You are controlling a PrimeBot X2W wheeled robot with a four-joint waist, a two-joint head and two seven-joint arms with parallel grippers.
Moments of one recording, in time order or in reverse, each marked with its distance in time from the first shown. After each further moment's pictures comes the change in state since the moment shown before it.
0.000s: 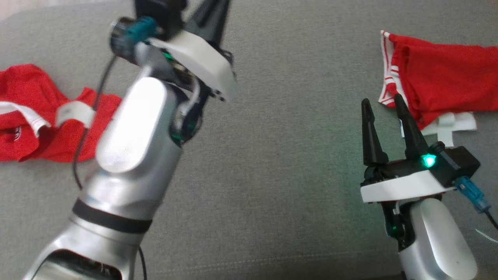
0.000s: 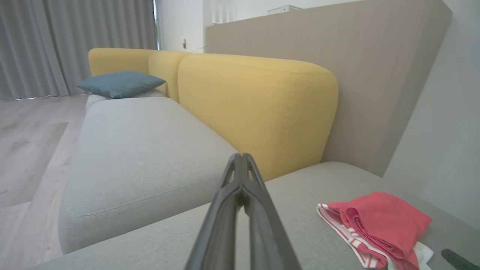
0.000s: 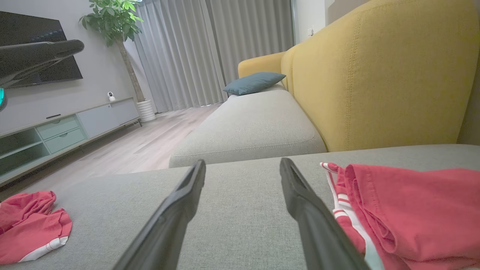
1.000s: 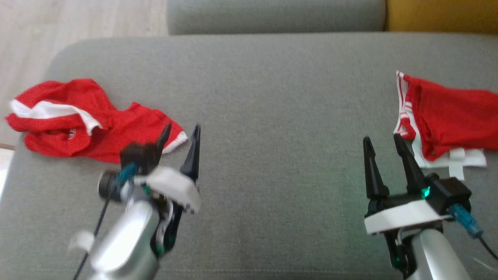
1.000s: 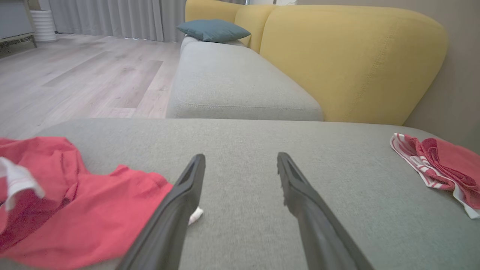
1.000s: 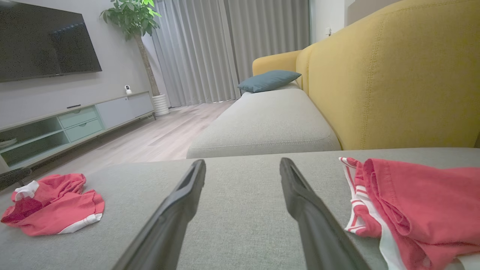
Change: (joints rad) left arm 0.421 0.157 -0.116 0.050 -0.166 0.184 -0.238; right arm 0.110 0.001 -0.030 0.052 -0.027 0.000 -0.003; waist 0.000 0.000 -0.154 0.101
